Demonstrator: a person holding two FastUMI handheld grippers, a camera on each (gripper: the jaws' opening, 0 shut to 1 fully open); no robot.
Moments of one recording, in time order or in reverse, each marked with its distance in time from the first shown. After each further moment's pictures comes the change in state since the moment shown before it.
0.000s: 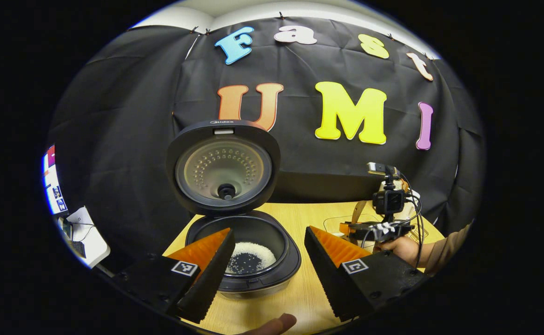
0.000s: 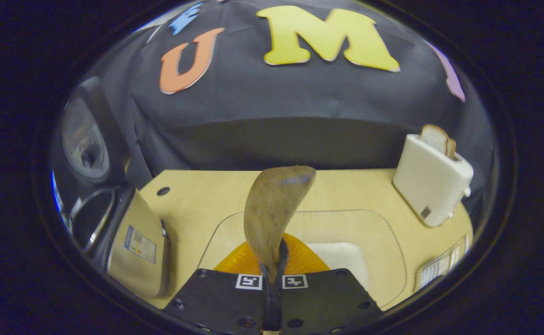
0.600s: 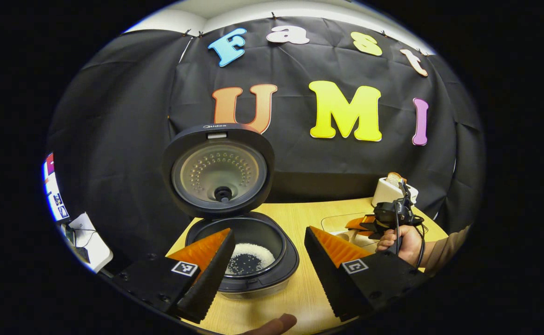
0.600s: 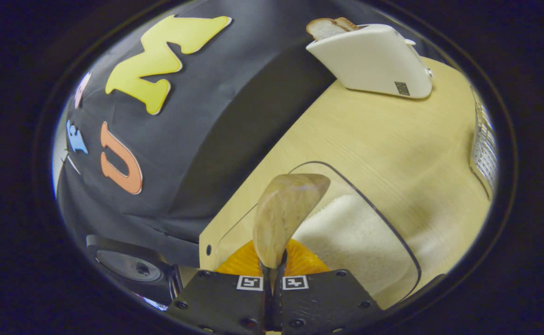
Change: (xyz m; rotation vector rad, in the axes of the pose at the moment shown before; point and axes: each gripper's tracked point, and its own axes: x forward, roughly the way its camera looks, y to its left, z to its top) left arm -0.005 -0.006 0.006 0.044 -0.007 -0.008; right arm 0.003 -0.033 -0.001 0.675 0.079 0.171
